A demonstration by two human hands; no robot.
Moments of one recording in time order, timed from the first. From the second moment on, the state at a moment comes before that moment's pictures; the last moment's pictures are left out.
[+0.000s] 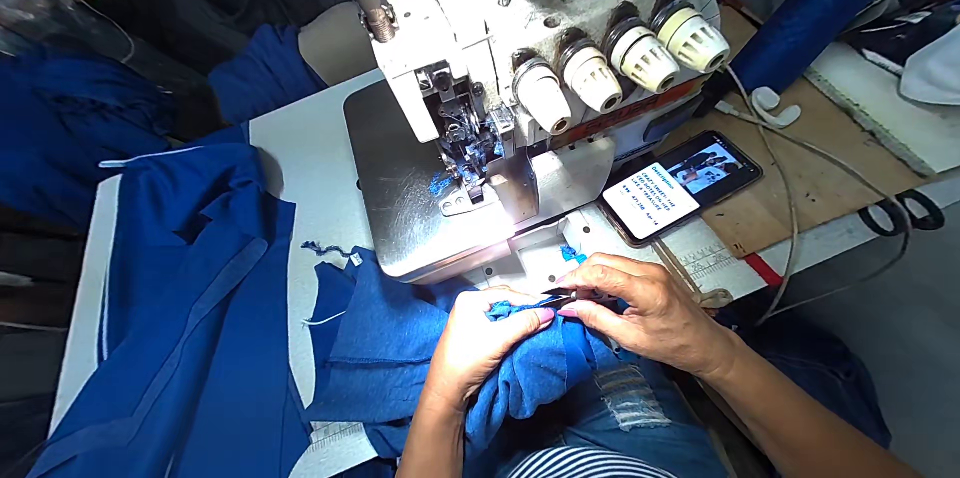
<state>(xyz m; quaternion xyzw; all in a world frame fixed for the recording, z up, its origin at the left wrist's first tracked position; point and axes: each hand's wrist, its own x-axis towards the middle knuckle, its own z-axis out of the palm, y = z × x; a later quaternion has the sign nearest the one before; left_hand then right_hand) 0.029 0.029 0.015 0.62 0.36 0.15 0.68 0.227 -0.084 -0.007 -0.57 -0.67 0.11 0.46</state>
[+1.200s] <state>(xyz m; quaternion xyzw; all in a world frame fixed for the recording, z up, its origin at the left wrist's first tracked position) 0.024 0.024 -0.001 0.63 0.27 0.32 0.65 0.201 -0.088 0.011 -0.65 -0.37 0.45 0.49</state>
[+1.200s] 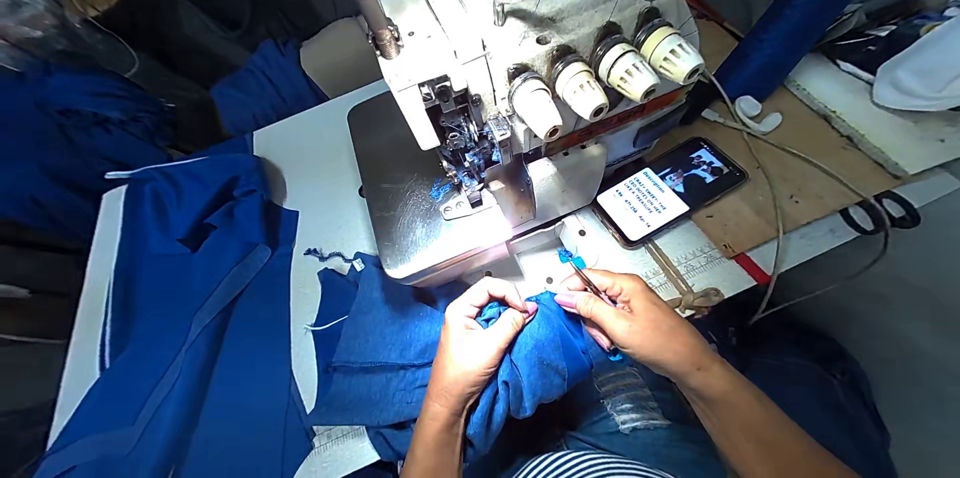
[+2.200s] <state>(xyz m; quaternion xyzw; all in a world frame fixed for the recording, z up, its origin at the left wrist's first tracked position) 0.027 0.023 0.008 0.60 0.36 0.28 0.66 0.157 -0.104 -0.011 -0.74 -0.50 0.04 0.44</state>
